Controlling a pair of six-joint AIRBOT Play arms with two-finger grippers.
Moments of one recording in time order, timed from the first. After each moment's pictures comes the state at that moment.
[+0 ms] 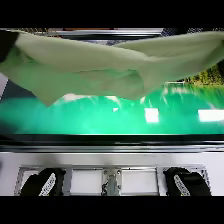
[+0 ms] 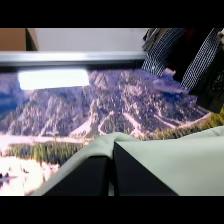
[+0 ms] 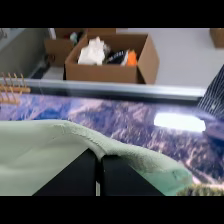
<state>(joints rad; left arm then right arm) 0.11 -0.76 1.59 0.97 -1.12 -1.40 0.02 -0.61 1.49 -1.24 0.96 1.49</state>
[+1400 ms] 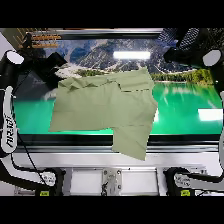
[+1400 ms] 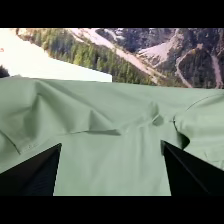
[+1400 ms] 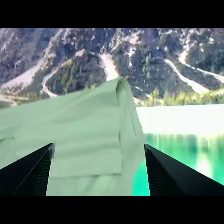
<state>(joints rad) 0.13 -1.63 1.65 0.99 -0.99 -1.55 -0.06 -1.43 1.55 -1.21 0.79 1.48</state>
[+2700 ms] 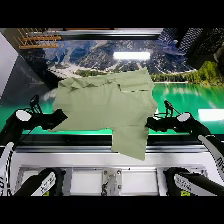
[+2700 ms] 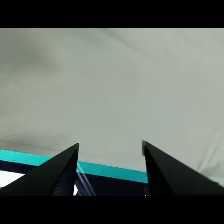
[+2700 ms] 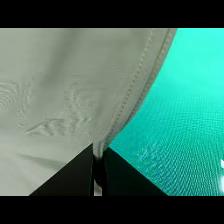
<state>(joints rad) 0.23 -1.05 0.62 1.08 -0.92 -1.60 -0.05 -1.26 0.54 -0.76 0.77 1.25</state>
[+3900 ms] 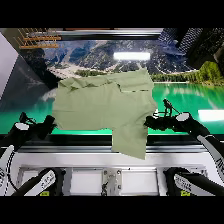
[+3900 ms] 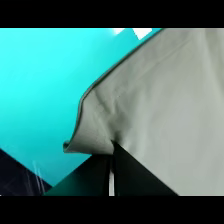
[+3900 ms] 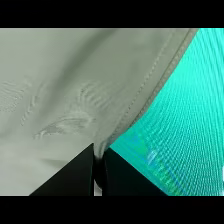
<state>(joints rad) 0.41 -1.16 0.46 1.04 -0.65 -1.73 -0.03 -1.24 0.55 -0.71 0.75 1.23</state>
